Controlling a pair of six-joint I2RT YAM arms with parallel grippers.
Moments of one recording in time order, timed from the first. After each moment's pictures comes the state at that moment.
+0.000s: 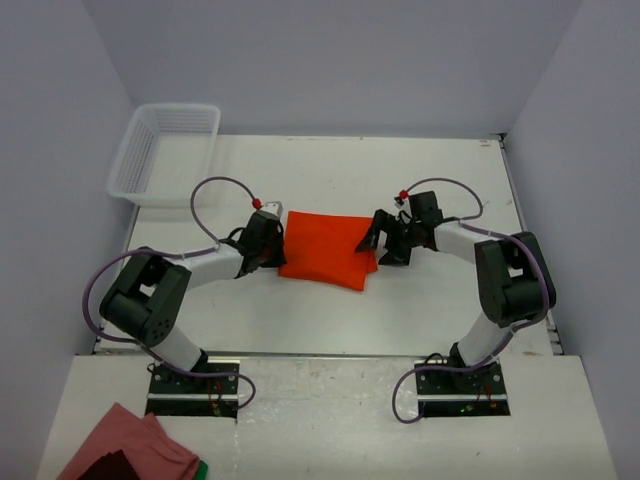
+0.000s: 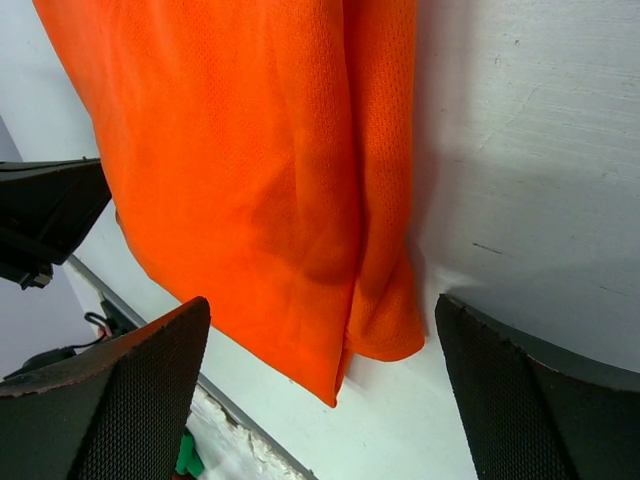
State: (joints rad) left arm -0.52 1.60 0.74 -0.03 -0.07 -0.49; right arm 0.24 1.71 0.89 -0.20 -0.56 0.58
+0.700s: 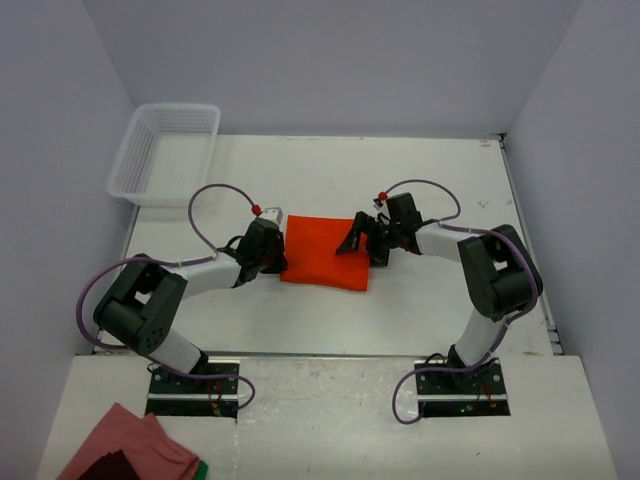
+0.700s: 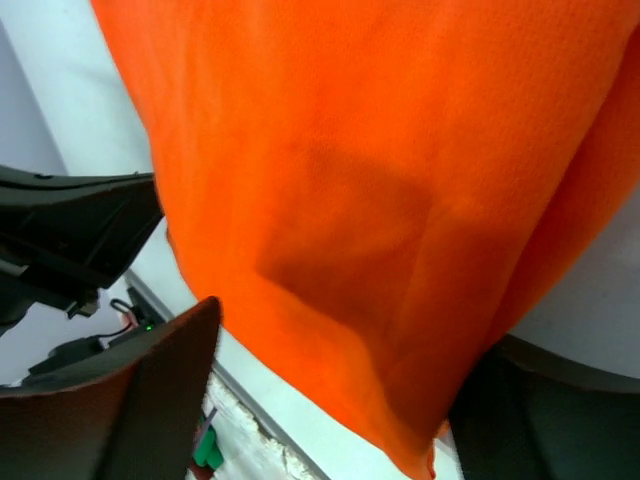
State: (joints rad) left arm -0.55 1.55 0.66 0.04 -0.06 -0.52; right arm 0.37 1.77 0.90 -0.07 -0.57 0.71
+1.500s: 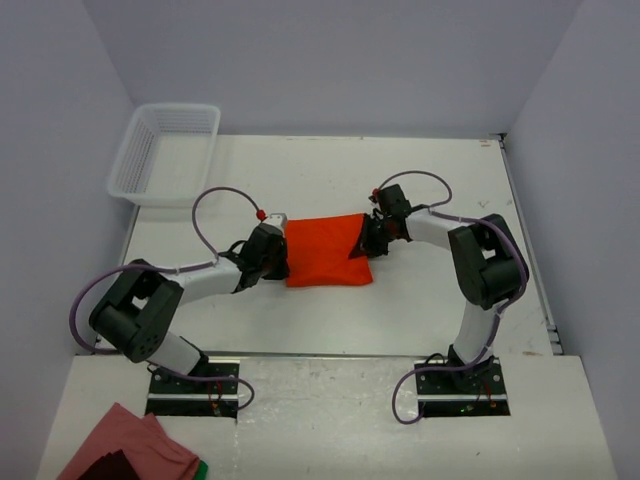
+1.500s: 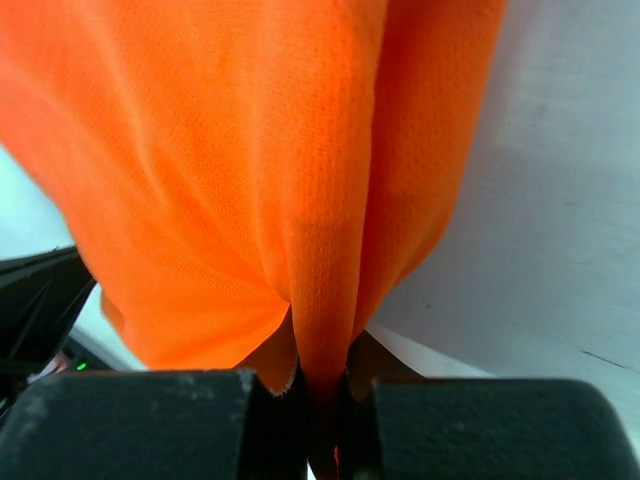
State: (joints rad) left arm -0.59 1.52 0.64 0.02 -0.06 -0.52; right arm 0.39 1.88 1.06 -0.28 -0.43 0.63
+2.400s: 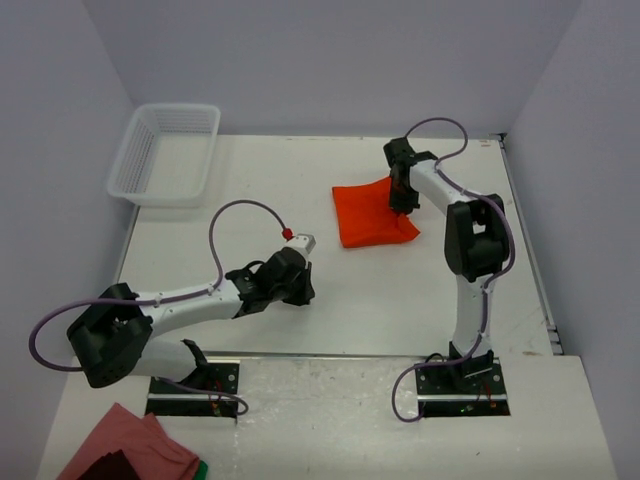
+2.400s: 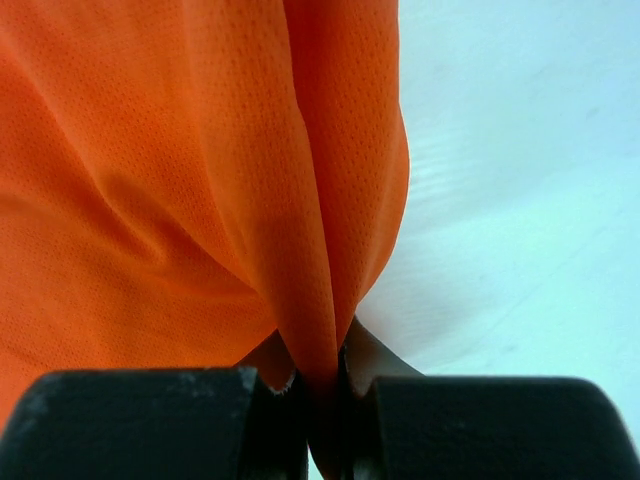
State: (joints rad) left arm -0.89 1.34 0.64 -0.11 -0.08 -0.65; right arm 0.29 2.11 1.67 -0.82 0.25 0.42
